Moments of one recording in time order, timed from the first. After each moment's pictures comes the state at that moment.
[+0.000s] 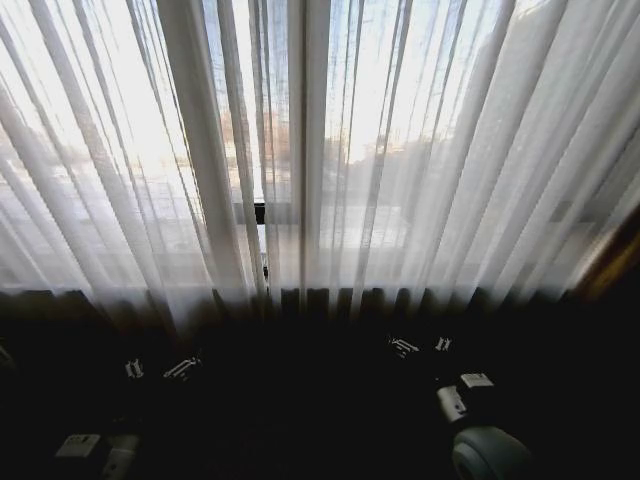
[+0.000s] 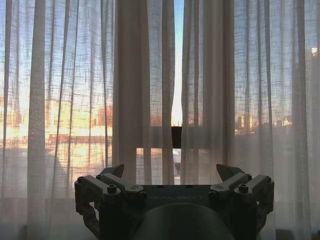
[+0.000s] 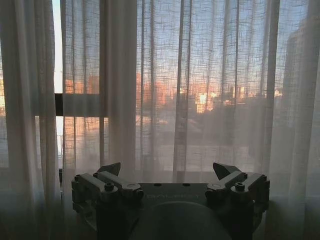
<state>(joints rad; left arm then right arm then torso) 1.78 -1.37 -0.88 -2.42 -0.39 0.10 0.06 -1.52 1.22 0.58 2.35 0.35 -0.37 0.20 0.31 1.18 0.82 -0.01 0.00</state>
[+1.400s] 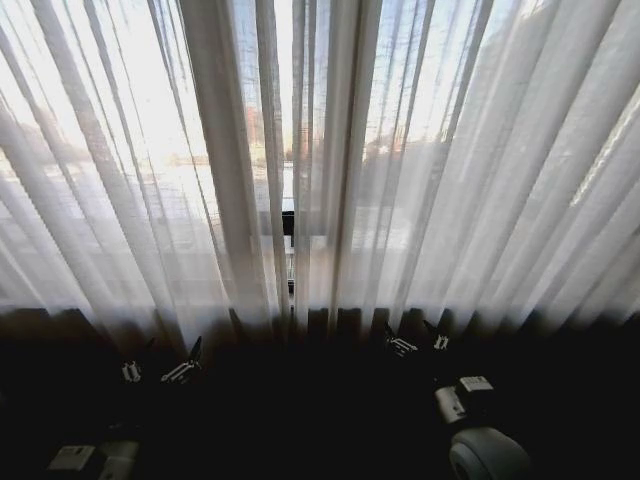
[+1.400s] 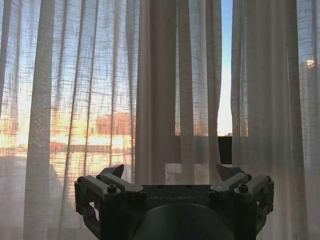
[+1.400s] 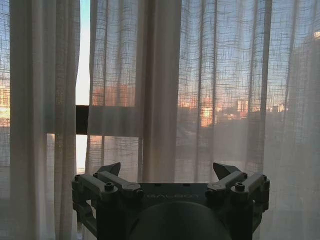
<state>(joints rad) 1.80 -1.40 -0.88 -2.42 -0.39 0.03 0.10 -1.53 1.23 0.58 2.33 0.31 -0.28 0.16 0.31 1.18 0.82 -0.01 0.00</state>
